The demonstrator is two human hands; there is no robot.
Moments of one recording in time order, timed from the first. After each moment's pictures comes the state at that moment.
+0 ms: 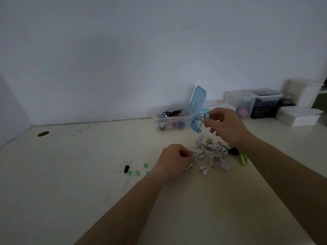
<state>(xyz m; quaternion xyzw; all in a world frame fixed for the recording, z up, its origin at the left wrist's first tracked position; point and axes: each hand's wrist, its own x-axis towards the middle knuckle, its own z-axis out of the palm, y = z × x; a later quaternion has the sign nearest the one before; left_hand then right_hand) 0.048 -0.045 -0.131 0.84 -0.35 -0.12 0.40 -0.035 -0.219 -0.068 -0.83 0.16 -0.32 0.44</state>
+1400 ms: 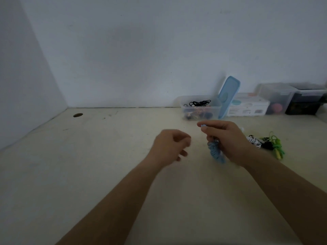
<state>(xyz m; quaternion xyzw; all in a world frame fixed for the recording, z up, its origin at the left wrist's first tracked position) 0.055 0.052 -0.104 0.80 -0.27 -0.13 0.53 -0.009 -0.132 -0.111 -0.70 0.07 -0.19 0.69</state>
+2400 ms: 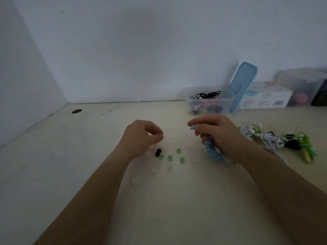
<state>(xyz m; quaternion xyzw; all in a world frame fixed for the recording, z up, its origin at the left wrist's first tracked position) 0.127 0.097 -0.112 0.89 -0.26 0.00 0.37 0.029 -0.120 -0.121 -0.73 0.04 -0.14 0.67</state>
